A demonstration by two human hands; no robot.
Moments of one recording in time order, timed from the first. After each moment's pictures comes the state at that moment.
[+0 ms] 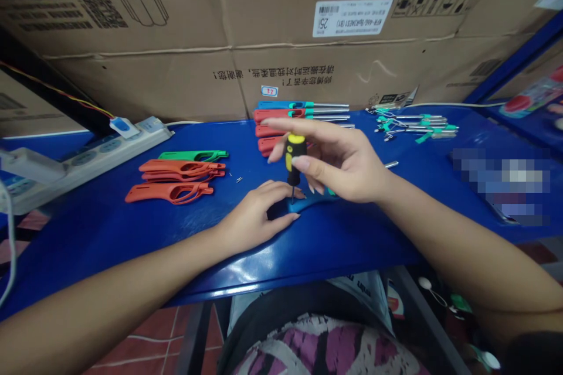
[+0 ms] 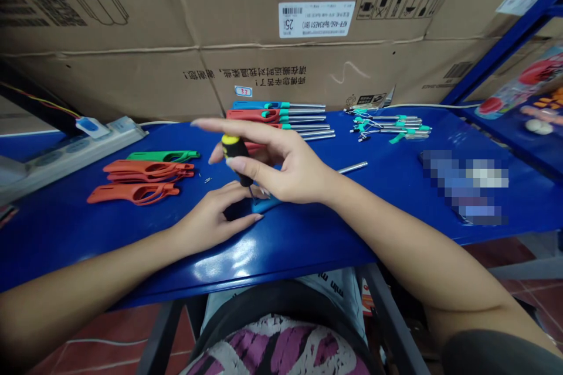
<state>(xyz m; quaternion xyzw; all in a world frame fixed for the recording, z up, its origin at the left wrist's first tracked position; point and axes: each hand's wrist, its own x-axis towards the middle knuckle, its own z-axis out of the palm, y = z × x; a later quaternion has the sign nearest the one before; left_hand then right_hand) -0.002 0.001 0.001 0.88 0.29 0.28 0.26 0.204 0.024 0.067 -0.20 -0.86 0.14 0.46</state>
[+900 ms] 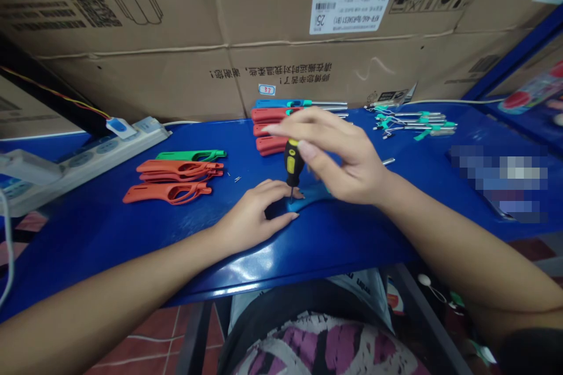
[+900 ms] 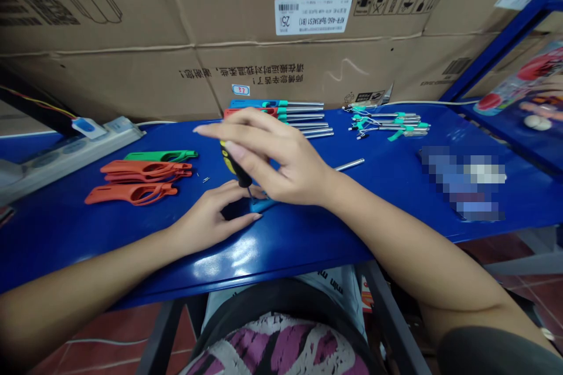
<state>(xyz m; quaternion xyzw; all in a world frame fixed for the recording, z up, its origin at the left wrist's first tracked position) -0.001 0.000 0.003 0.88 0.30 0.28 0.26 0.207 0.024 0.070 -0.19 -0.86 0.06 0.46</state>
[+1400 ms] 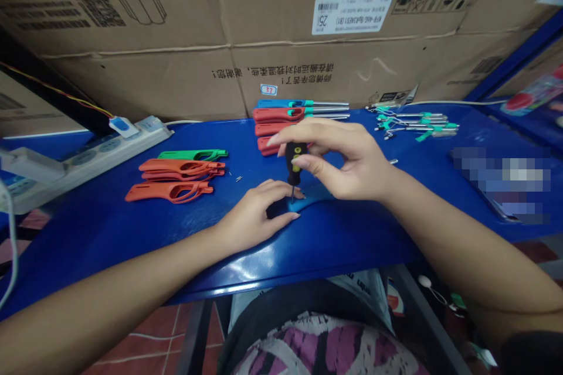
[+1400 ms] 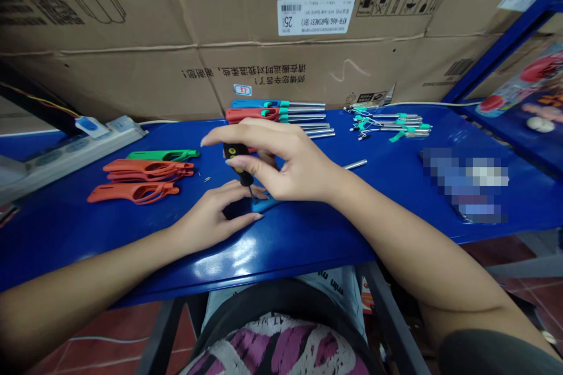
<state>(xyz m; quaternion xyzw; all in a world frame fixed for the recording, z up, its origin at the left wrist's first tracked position) -0.001 0.000 0.004 0.87 0.30 0.28 0.26 0.210 0.026 0.074 -0.18 -0.88 0.10 0.43</state>
